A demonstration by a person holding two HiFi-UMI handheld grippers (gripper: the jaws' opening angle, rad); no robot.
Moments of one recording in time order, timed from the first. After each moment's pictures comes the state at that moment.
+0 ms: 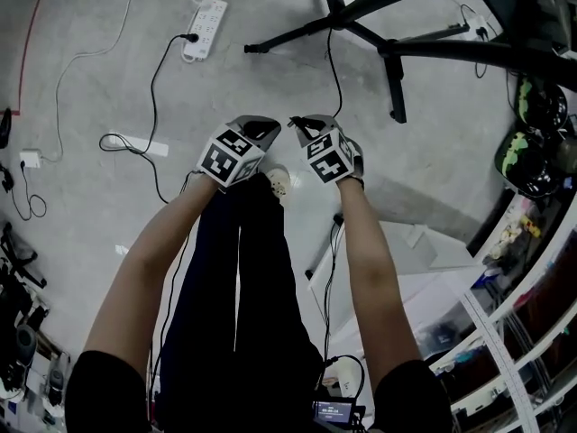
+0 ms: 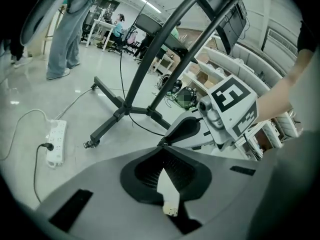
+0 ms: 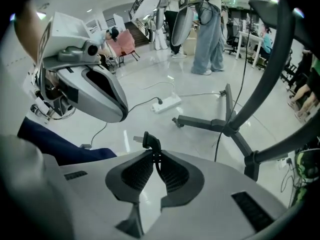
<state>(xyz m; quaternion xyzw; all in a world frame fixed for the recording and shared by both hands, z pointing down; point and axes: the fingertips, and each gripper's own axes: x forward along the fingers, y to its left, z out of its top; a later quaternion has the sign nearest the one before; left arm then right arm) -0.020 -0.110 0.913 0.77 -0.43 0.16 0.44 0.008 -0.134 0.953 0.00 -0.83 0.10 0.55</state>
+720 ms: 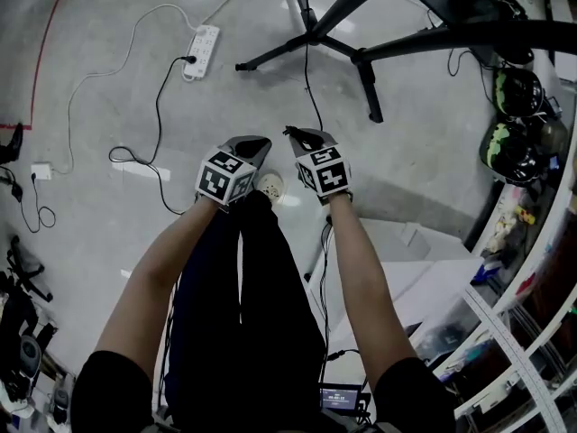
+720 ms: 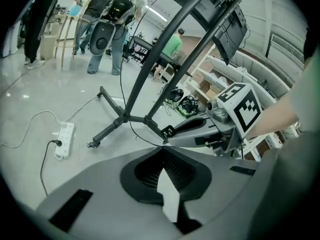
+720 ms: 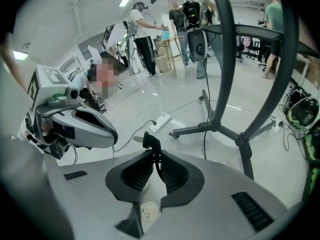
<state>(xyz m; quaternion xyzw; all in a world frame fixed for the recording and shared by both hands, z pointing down) 0.003 -0.087 0.814 0.75 -0.47 0.13 0.44 0.035 -0.132 0.841 0.12 -0.85 0.23 0.45</state>
